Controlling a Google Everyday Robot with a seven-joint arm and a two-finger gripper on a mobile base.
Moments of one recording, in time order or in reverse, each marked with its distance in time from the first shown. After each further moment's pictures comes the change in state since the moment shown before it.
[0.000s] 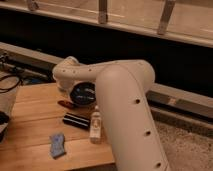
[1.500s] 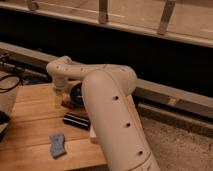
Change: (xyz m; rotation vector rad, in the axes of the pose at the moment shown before) arm -0.030 0.010 0.038 -0.156 0.024 -0.130
